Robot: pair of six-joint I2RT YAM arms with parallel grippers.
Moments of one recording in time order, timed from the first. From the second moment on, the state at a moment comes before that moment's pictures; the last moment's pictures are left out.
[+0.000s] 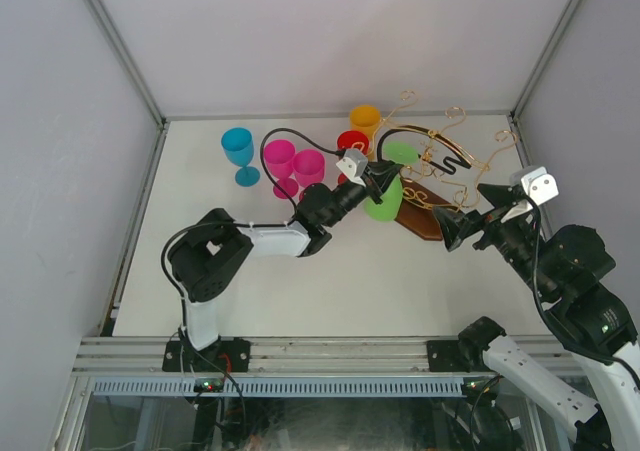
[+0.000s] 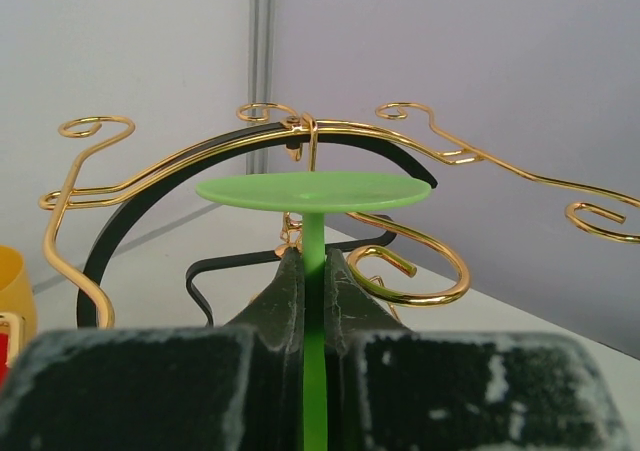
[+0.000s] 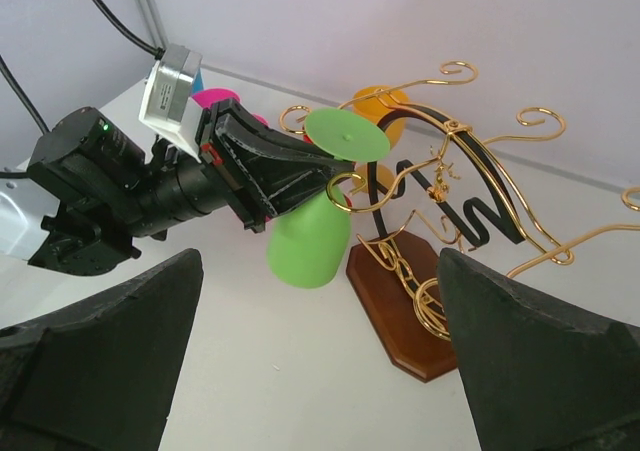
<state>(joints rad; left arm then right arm) -0.87 1.90 1.07 1.22 0.08 -0.18 0.55 0.53 1.13 -0.64 0.08 0.02</state>
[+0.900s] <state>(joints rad) -0.91 1.97 1.14 1.20 0.10 -0.18 0.55 0.53 1.13 -0.65 0.08 0.02</state>
